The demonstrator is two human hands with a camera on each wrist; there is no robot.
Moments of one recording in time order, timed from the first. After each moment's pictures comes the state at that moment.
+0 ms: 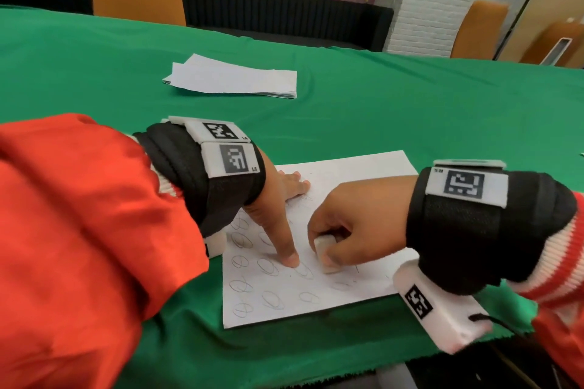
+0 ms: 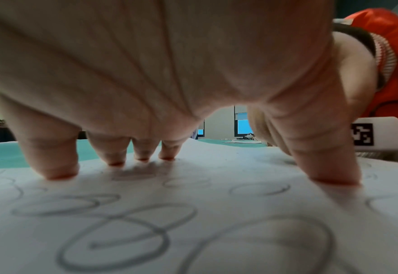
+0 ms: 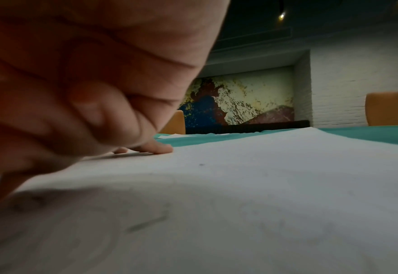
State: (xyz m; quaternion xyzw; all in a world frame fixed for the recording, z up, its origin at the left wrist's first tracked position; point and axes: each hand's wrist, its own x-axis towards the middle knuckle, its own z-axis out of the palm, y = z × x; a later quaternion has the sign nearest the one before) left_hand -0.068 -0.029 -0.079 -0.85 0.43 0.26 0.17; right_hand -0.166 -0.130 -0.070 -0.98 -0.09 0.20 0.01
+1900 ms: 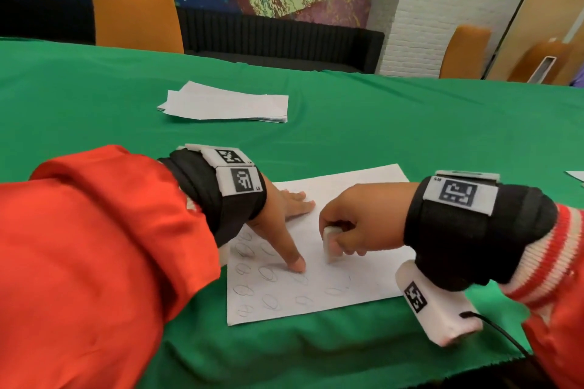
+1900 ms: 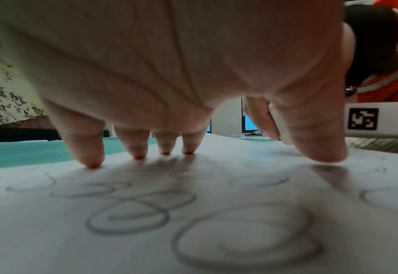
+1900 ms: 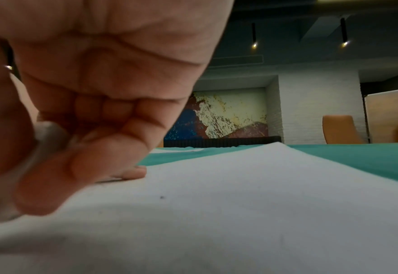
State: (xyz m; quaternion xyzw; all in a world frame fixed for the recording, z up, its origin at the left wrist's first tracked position) left_hand -0.059 -0.057 -0.078 -0.83 0.47 0.23 0.17; right_hand -0.162 -0.168 -0.064 -0.99 0.00 0.17 0.03
